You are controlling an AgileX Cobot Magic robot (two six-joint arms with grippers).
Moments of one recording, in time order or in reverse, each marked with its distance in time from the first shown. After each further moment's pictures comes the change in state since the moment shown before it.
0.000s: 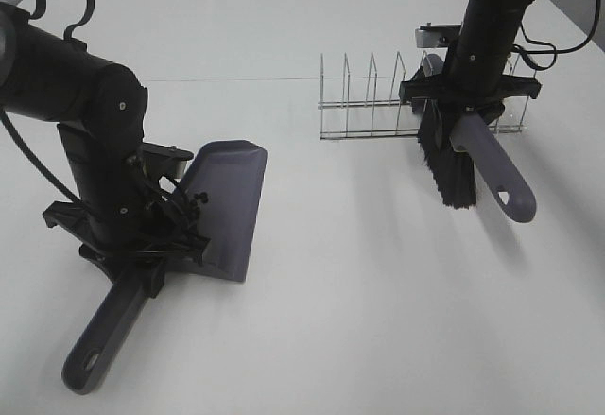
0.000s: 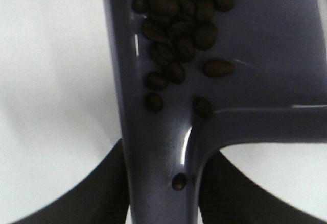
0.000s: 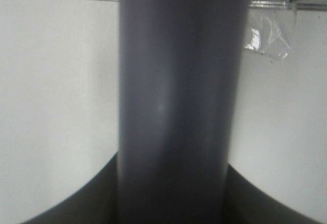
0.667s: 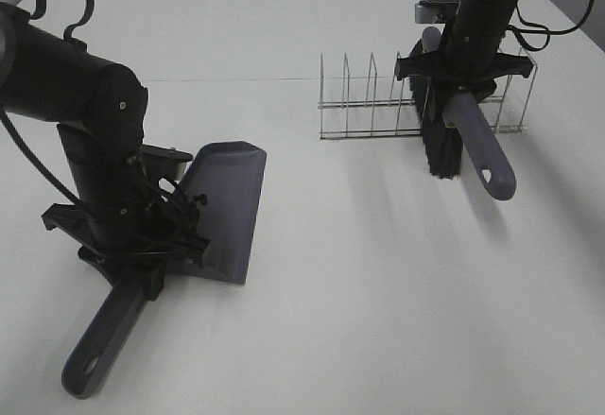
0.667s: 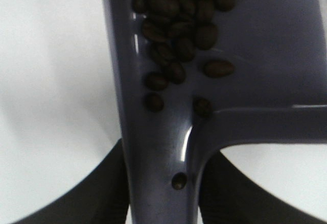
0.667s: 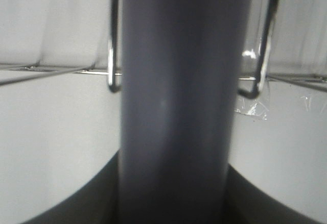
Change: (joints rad) left arm 0.000 0.000 0.000 -0.009 0.016 0.000; right arm -0.002 0.055 -0.151 -0.007 -0.010 0.008
